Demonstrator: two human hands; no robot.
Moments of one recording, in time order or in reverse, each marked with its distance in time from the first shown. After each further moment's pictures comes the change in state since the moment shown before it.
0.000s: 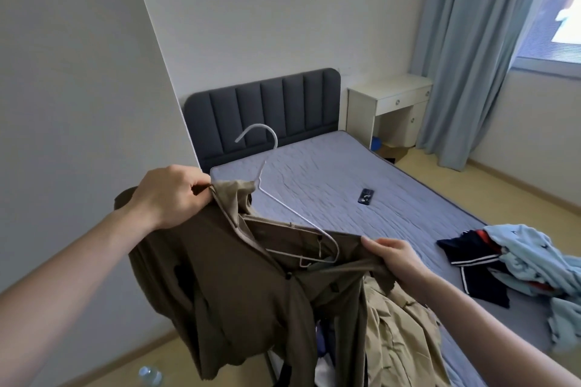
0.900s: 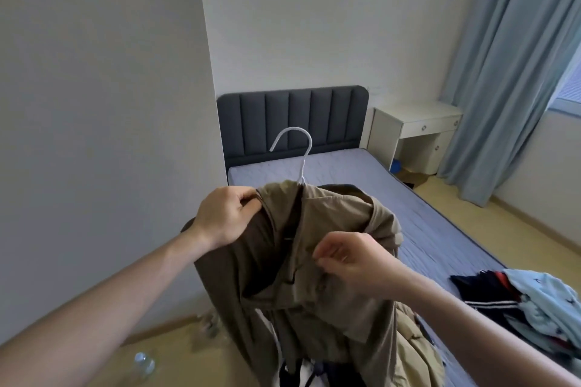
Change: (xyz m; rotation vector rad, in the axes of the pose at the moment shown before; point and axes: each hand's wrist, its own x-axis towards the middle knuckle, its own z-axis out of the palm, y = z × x) left_hand -0.025 0.043 0.032 -0.461 0.045 -0.328; right_hand -0.050 -0.098 0.087 -0.761 -0.362 -0.602
